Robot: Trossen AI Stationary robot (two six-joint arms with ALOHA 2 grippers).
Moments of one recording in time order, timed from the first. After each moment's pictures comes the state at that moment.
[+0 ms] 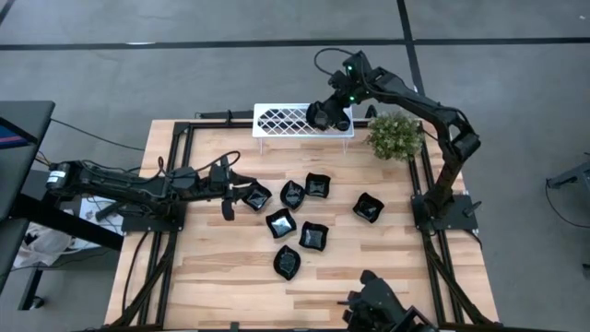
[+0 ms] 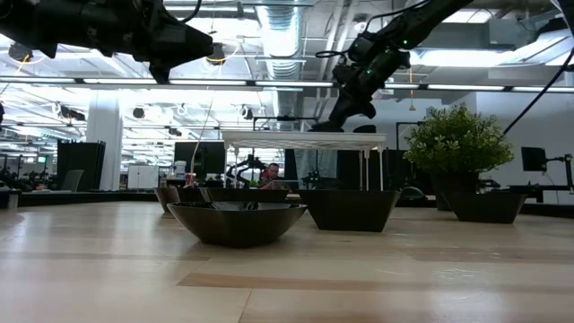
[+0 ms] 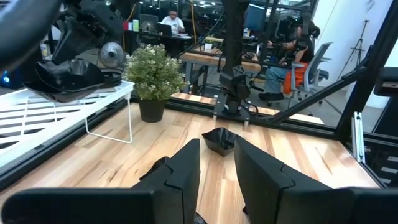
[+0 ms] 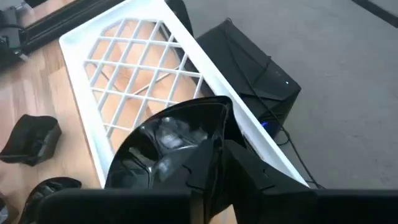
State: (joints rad) left arm -0.06 1.00 0.31 0.51 -0.20 -0.09; right arm -0.84 1.74 1.54 -0.59 -0.39 -0.12
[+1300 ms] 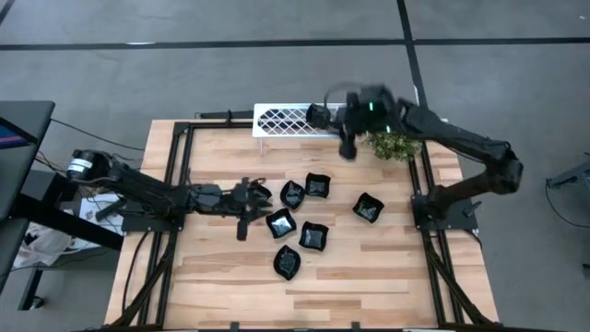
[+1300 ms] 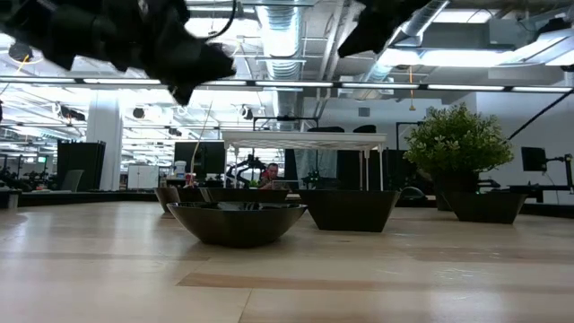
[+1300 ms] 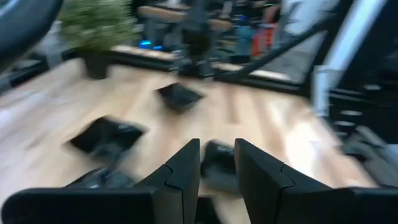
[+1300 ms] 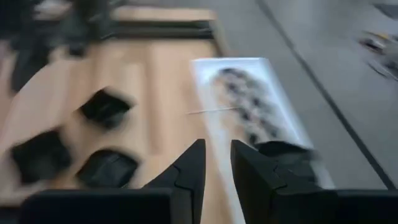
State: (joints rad) left arm -0.20 1.37 0.37 0.68 -0.17 -0.16; right arm -0.45 1.29 1.31 -0.57 -0.15 -0.31
